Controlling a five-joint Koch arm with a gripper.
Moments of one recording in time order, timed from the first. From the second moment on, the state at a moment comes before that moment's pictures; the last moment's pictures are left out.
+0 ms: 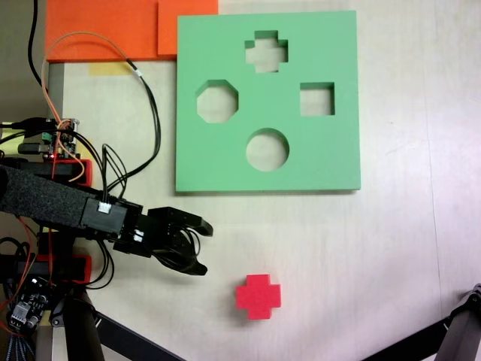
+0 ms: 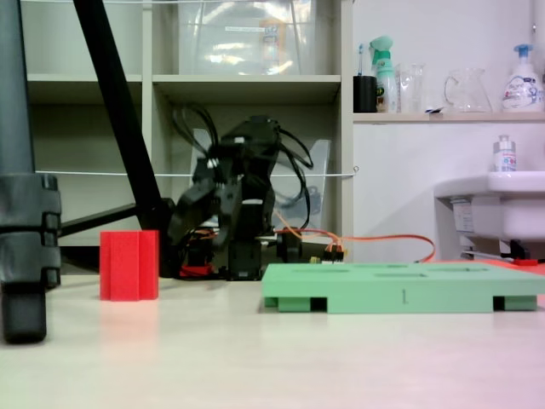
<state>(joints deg) 14.0 128.6 140.1 42.0 80.1</state>
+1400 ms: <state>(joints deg) 20.9 76.5 78.8 79.5 69.4</state>
